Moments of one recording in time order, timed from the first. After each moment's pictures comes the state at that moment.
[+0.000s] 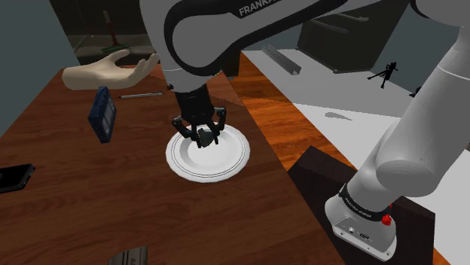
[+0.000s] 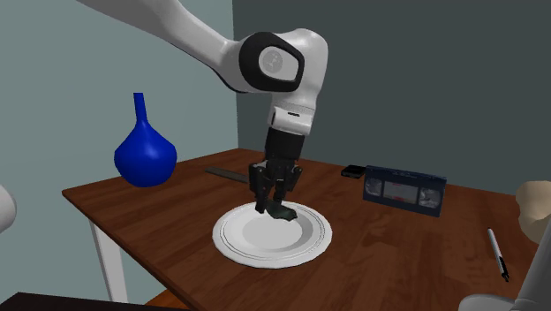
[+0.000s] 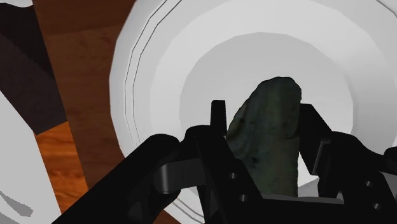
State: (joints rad) arm 0.03 0.04 0.56 -1.99 0.03 1.79 1.26
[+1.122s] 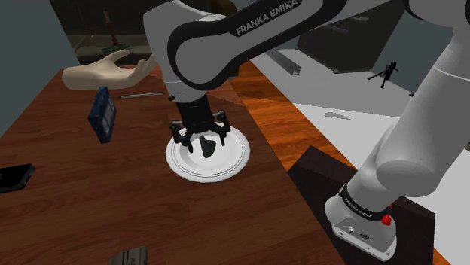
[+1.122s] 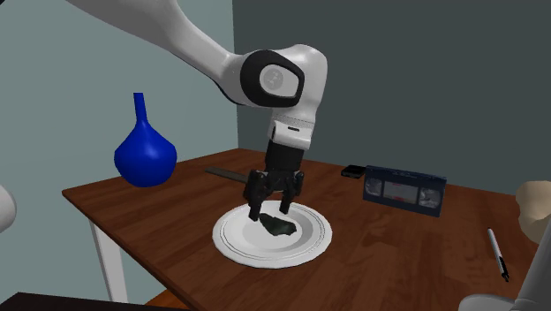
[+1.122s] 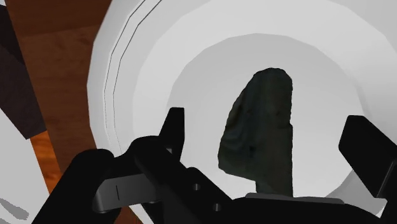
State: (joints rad) arm 0.03 0.07 0.56 -2.03 0.01 1.85 1.27
